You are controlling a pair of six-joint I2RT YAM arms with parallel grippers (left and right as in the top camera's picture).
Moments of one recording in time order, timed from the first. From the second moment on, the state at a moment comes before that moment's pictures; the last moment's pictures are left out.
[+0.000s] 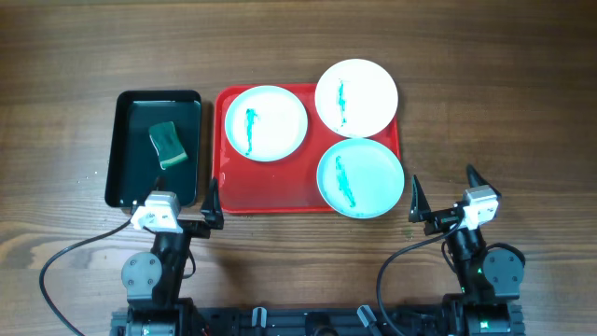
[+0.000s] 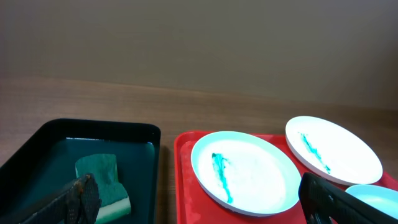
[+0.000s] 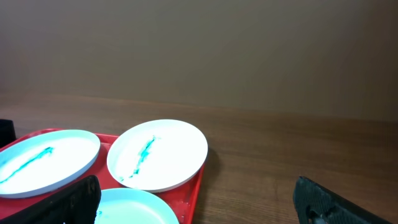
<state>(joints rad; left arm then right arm) 0.02 0.01 0.01 -0.06 0.14 -0.16 0.01 0.02 0.01 0.01 -0.18 -0.01</state>
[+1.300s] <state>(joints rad) 0.02 0.93 1.26 -0.93 0.15 -0.16 0.01 0.72 0.84 -0.35 -0.51 0.10</state>
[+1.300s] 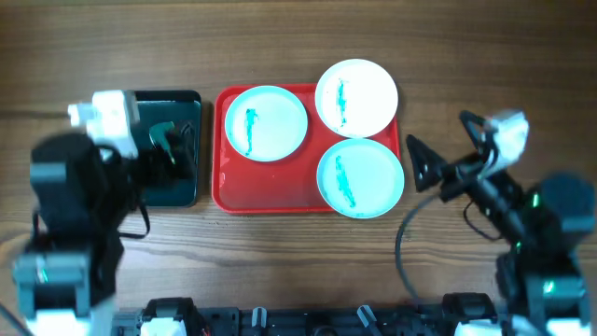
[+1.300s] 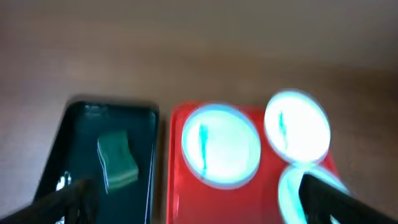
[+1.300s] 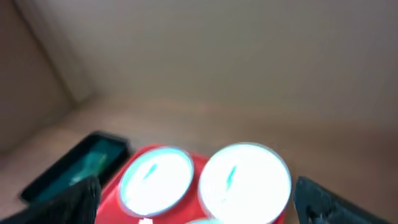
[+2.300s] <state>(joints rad) 0.02 1.54 1.56 -1.14 0.00 -0.31 0.54 1.98 1.53 -0.55 -0.04 0.46</state>
